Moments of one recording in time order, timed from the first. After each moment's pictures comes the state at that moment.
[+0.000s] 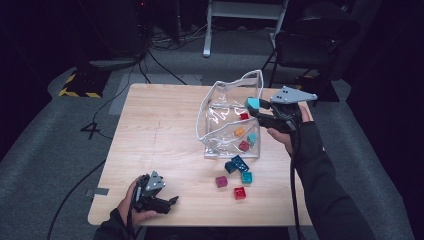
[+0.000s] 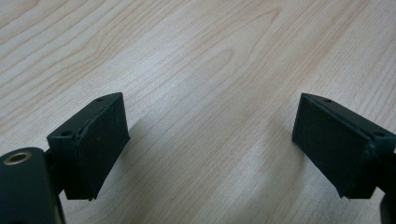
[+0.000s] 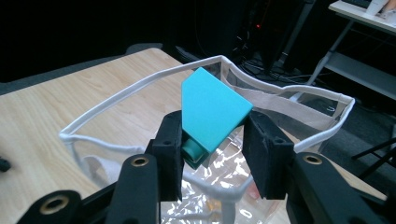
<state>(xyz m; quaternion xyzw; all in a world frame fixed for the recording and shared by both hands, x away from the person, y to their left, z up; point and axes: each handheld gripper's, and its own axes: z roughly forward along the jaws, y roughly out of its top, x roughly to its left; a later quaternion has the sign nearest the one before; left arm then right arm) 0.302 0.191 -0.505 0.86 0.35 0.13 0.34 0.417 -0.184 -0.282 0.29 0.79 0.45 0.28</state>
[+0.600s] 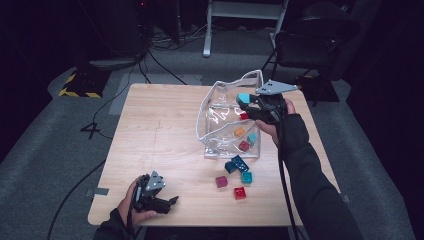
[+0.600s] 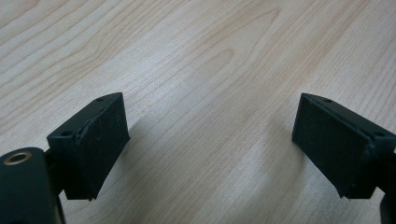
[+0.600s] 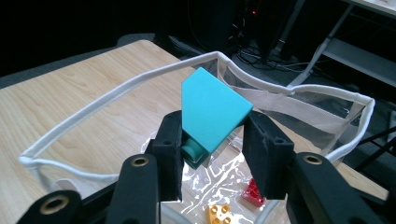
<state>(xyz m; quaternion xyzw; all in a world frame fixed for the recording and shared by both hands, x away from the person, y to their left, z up) 0.302 0.191 -0.505 0.87 0.34 0.13 0.34 0.448 -0.160 -0.293 0.32 0.80 0.43 0.27</state>
